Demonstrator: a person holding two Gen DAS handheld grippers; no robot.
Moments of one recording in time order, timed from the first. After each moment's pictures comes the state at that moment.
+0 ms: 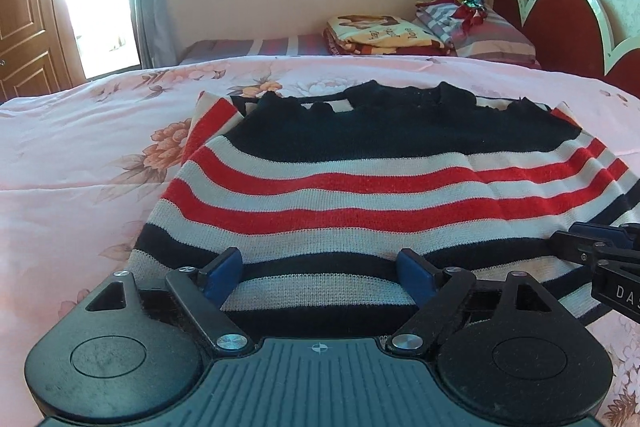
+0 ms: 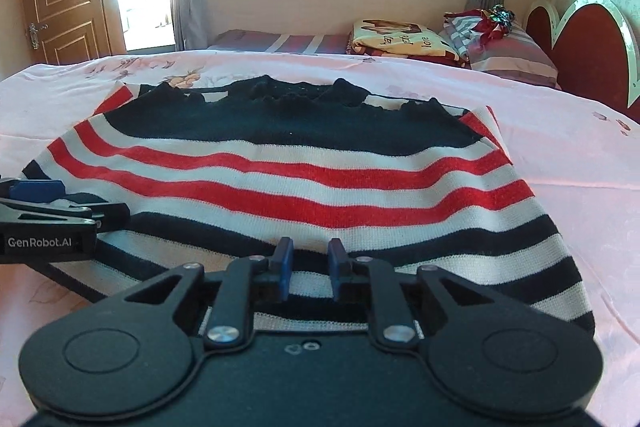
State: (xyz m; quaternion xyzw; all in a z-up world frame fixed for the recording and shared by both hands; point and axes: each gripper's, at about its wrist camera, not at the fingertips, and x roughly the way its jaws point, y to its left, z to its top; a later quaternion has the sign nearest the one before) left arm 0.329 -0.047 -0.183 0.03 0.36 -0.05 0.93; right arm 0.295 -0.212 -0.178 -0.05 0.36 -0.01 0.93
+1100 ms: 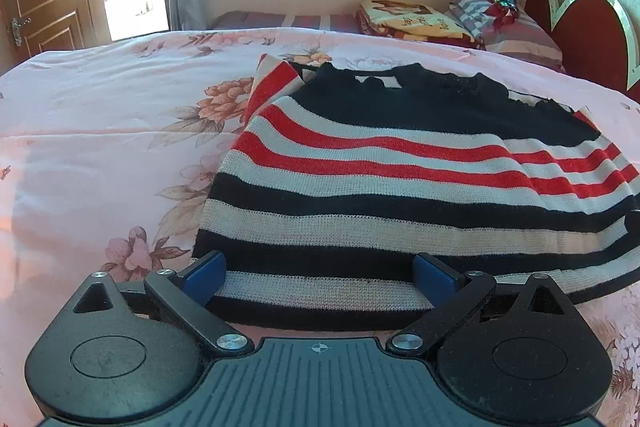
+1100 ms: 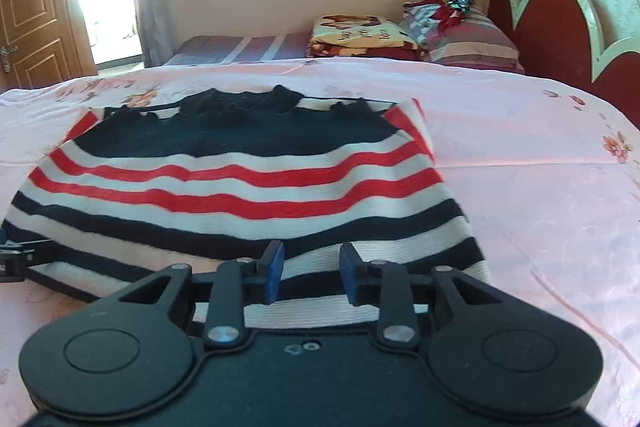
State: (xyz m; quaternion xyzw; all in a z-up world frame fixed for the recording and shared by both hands) left arm 0.308 -0.010 -0.186 -0.01 0.39 -0.01 0.92; right arm 0.275 -0.268 -0.149 -0.02 0.36 -0.07 0.93
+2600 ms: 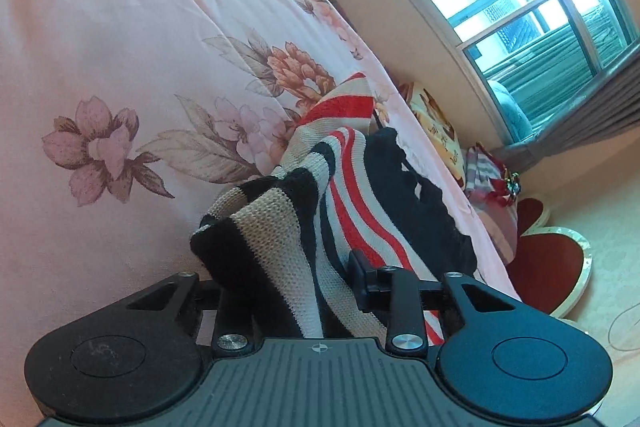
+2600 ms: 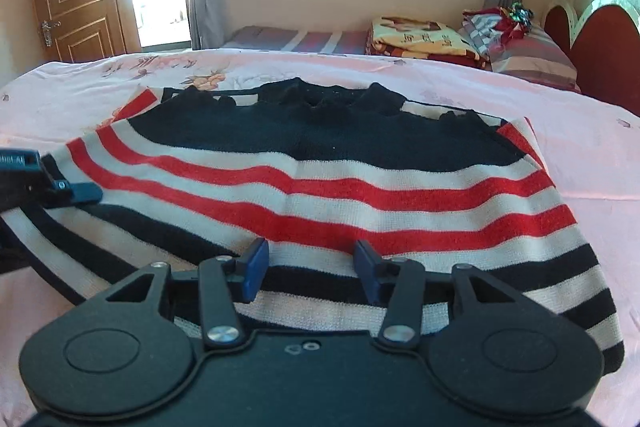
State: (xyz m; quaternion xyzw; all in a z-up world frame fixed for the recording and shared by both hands) left arm 0.338 0.045 -0.234 -0.42 0.34 0.01 0.84; right arm 0.310 -0.185 -0.184 -0.07 0.35 0.02 0.94
